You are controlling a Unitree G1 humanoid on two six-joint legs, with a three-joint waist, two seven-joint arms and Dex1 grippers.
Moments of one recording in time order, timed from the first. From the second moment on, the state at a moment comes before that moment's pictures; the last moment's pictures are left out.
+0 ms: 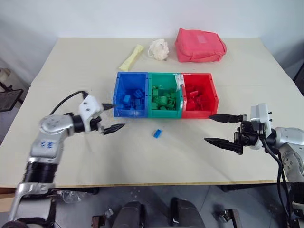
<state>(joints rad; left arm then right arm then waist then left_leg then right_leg) -0.44 0.73 0.08 0.15 -0.26 0.18 -1.01 -0.28 -0.79 -0.20 -0.04 0.60 0.29 1.30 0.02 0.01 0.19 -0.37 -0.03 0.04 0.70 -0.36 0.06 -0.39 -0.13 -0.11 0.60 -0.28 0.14</state>
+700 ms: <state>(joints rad) -0.23 0.72 0.09 -0.12 -0.39 0.29 -1.06 -0.33 -0.79 -0.16 0.05 0.58 0.24 1.41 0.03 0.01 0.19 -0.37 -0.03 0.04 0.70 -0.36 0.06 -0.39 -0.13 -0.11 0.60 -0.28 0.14</state>
